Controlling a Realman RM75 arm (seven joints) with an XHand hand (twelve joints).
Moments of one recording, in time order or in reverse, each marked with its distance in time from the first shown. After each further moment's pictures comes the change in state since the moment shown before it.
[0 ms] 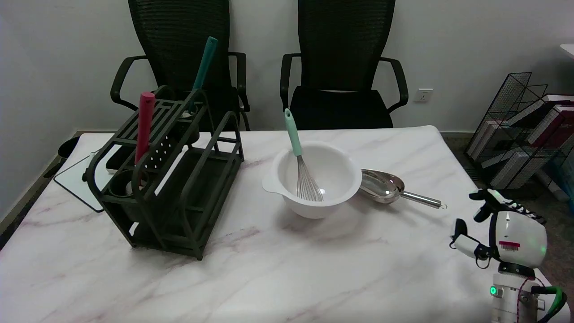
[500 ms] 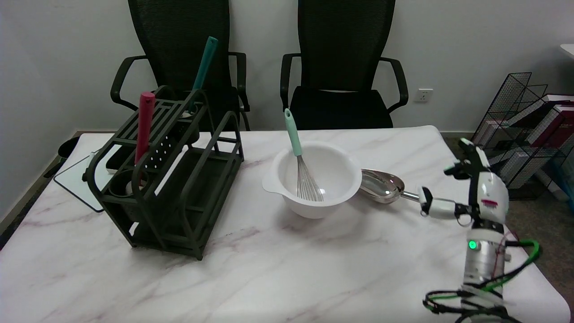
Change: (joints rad) arm 0.115 0.062 0.009 -0.200 0.042 -0.181 0.175
